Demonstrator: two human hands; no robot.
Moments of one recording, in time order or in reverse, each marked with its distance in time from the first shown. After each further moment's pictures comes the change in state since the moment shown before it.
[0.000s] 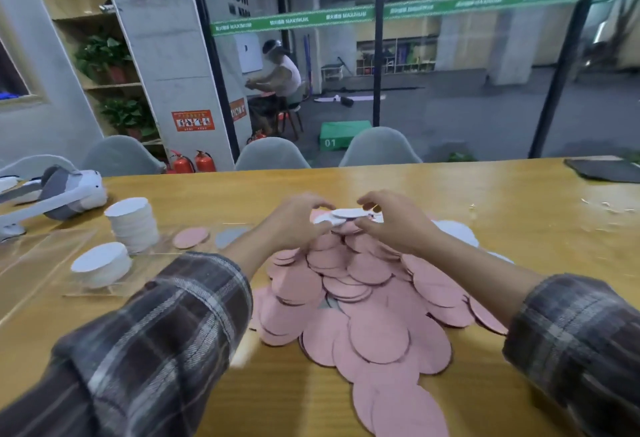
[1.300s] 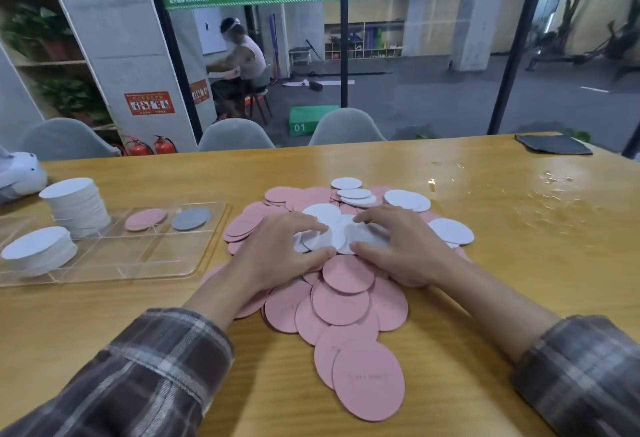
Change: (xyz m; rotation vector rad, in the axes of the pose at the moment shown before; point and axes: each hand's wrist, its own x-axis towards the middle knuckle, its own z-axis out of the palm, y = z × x) left_hand -0.066 0.033 0.057 -0.122 0.144 0.170; right_hand -0.097 0.039 0.001 0.020 0.062 -0.024
